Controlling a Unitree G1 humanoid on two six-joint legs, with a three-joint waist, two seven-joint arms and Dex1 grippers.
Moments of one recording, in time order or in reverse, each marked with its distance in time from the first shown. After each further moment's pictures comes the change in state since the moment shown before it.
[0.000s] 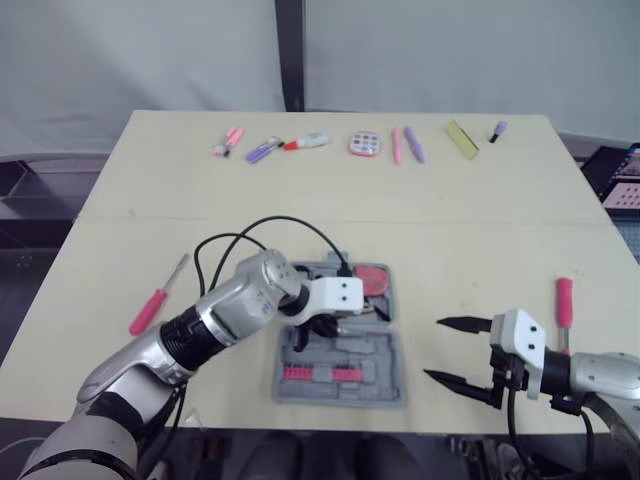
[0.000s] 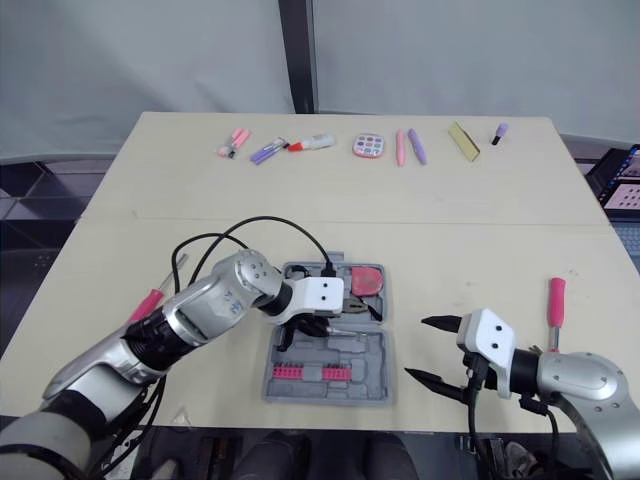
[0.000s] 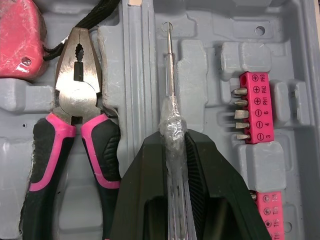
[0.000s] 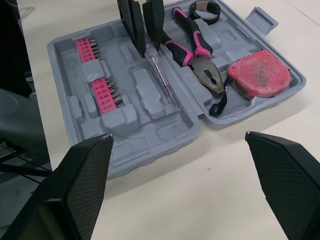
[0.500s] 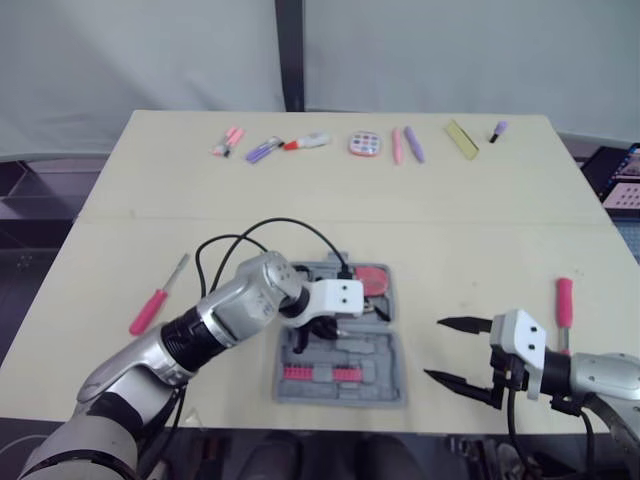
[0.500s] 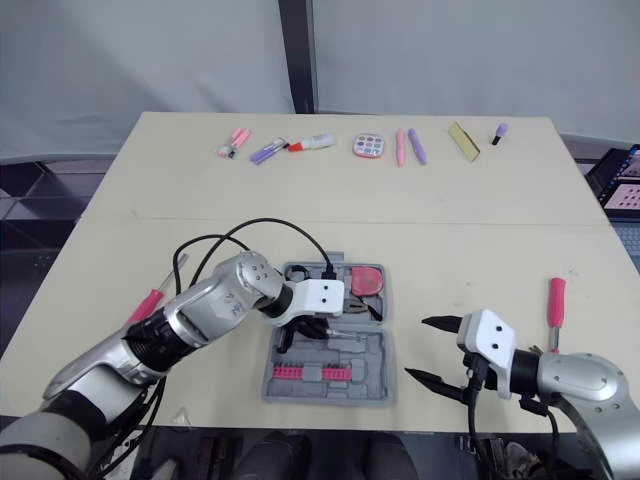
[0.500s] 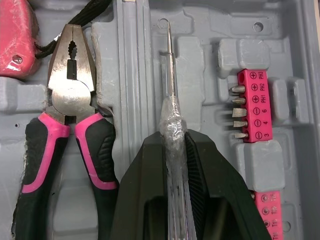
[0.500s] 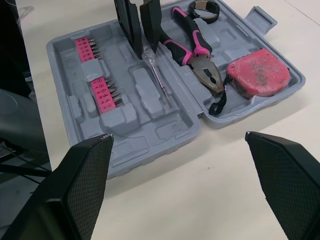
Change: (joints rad) left arm 0.002 -0.006 -0.010 0.003 0.005 0.004 0.001; right arm 0.003 0.000 -0.001 0.000 0.000 0.001 -0.005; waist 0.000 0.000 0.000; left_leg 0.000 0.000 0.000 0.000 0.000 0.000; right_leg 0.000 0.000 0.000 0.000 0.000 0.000
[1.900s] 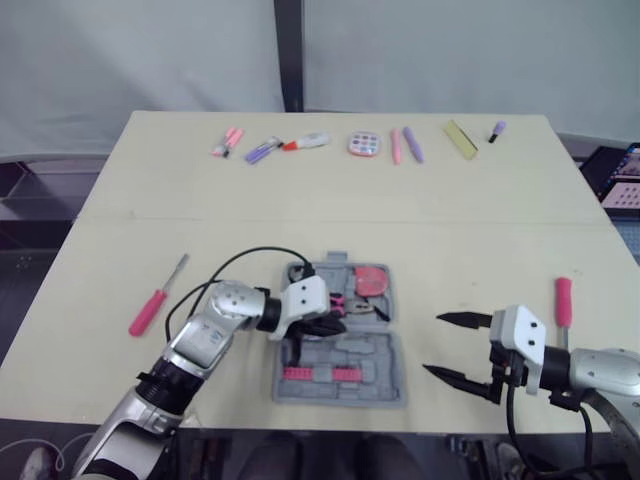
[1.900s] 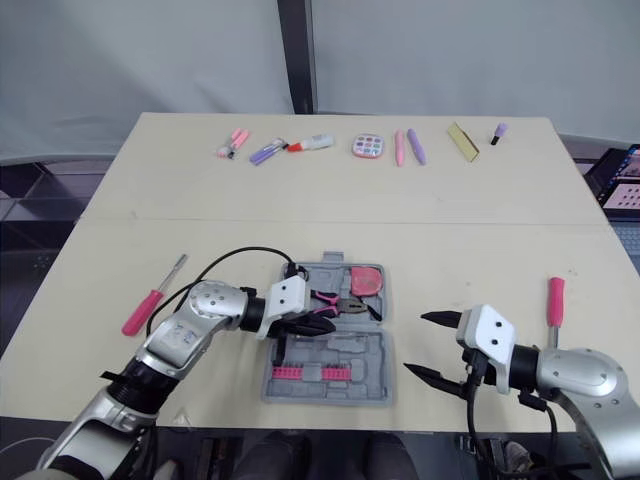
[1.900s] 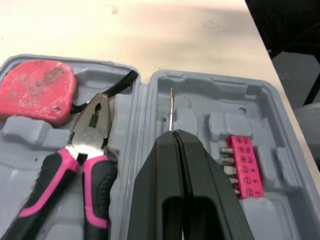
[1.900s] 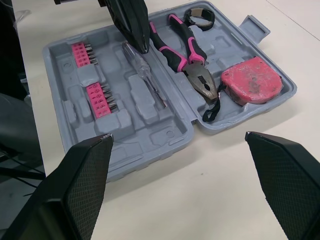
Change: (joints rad) left arm 0.361 -0.065 0.357 0.108 -0.145 -0.524 0.046; right arm -0.023 0.001 0.001 0.000 0.000 0.002 -0.003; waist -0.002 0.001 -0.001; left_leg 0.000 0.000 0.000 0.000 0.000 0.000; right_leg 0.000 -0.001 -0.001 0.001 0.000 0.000
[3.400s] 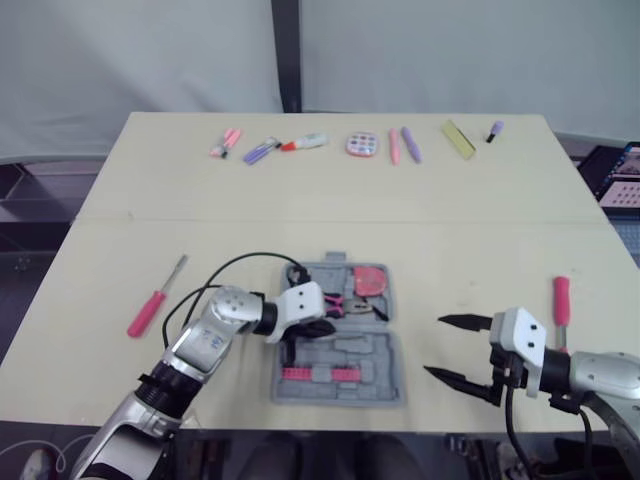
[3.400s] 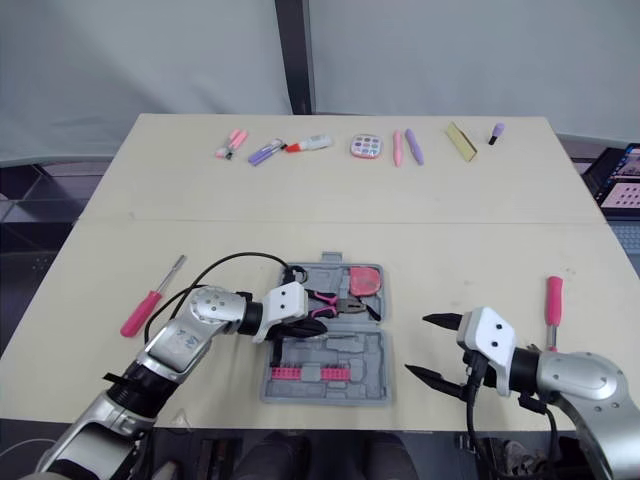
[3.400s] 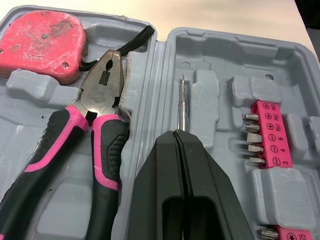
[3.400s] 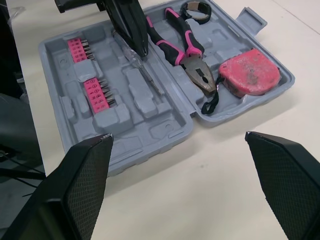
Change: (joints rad) left arm 0.031 0.023 0.008 0.015 0.064 0.001 0.040; right arm 0.023 0.000 0.000 -0.001 -0.003 -0.001 -0.016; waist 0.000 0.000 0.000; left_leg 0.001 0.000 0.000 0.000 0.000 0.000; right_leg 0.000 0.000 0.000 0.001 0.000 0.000
